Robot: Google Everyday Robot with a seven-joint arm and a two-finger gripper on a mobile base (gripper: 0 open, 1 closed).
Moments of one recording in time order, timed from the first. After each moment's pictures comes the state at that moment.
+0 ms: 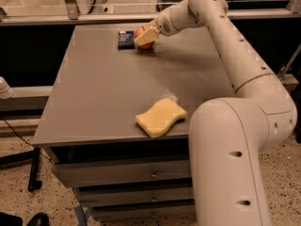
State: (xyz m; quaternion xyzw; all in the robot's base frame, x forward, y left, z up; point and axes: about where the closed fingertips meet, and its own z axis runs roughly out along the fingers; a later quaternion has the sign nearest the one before) arm 0.857 -0.008 0.870 -0.48 0.73 0.18 0.45
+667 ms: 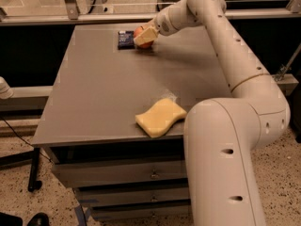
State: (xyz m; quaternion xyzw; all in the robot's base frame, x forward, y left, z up) arm 0.858 -0.005 0.866 -0.48 0.73 0.19 0.44
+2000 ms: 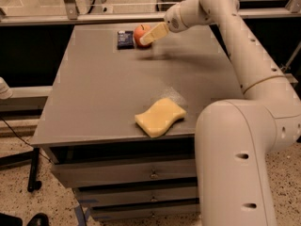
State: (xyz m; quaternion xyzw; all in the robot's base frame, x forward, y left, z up) arm 0.854 -0.033 0.884 -0.45 0.74 0.20 0.46
